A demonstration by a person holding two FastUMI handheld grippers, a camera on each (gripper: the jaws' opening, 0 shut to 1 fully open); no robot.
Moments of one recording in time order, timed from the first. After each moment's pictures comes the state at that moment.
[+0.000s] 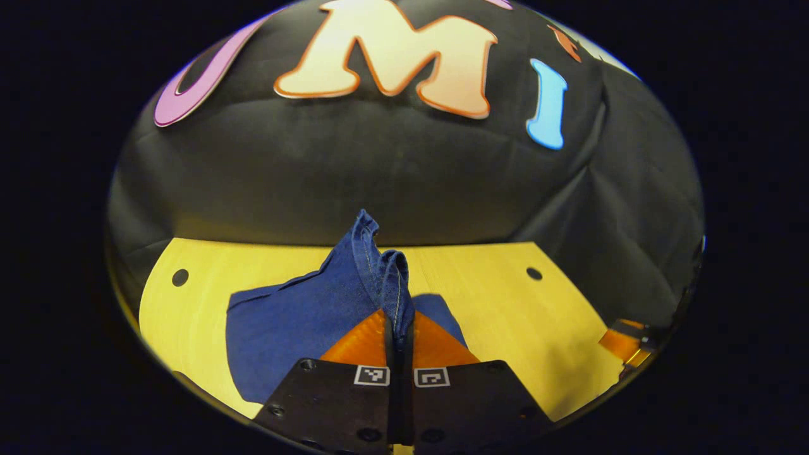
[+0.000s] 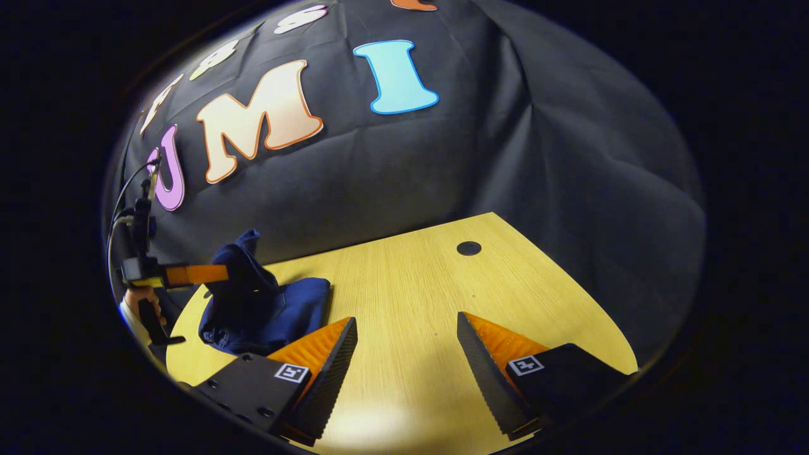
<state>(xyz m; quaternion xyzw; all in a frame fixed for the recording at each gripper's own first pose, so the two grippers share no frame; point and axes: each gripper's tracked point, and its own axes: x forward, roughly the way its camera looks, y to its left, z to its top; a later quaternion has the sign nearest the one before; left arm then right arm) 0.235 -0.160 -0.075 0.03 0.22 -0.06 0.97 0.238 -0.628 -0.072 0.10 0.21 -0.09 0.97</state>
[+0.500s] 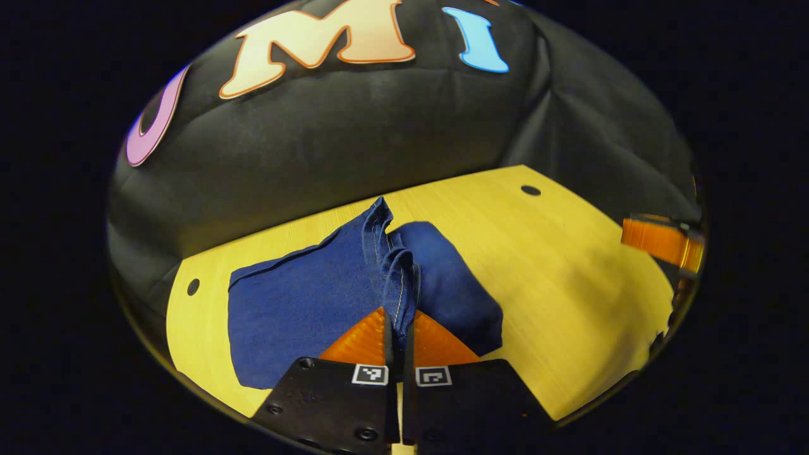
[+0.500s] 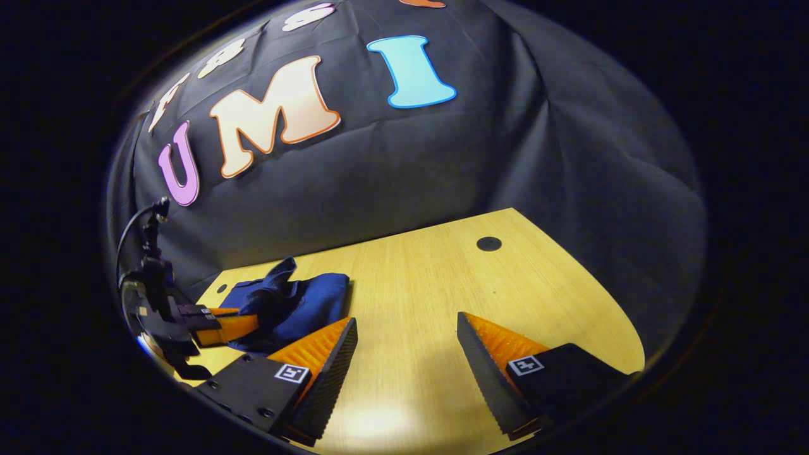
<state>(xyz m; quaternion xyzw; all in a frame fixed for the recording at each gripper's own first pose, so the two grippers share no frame) 0.188 -0.158 -0.145 0.17 0.27 -0.05 0.95 0.240 -0.593 -0.078 0.10 0.22 -0.04 0.97</state>
